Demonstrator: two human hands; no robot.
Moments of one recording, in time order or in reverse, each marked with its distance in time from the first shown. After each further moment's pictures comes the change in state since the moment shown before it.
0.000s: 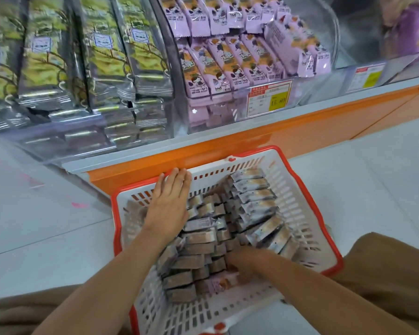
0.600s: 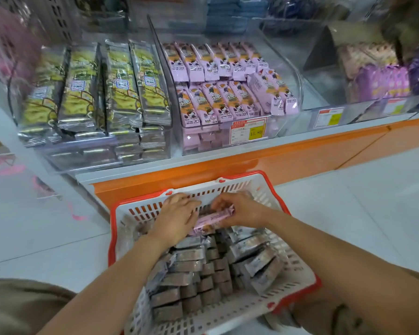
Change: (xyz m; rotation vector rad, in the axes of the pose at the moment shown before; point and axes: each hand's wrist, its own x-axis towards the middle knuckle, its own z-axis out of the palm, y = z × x) left_hand 0.014 0.019 -0.035 -0.519 -0.081 0.001; right_hand -0.094 0.037 -0.117 0.576 0.682 -0.251
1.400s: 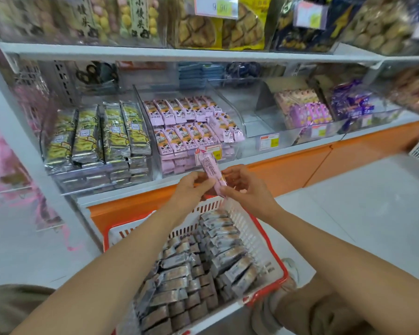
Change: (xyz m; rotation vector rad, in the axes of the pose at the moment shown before) left_hand 0.015 0.138 -0.110 -1.066 0.143 -0.148; right_hand -0.115 -0.060 -0.046 0.329 0.746 -0.332
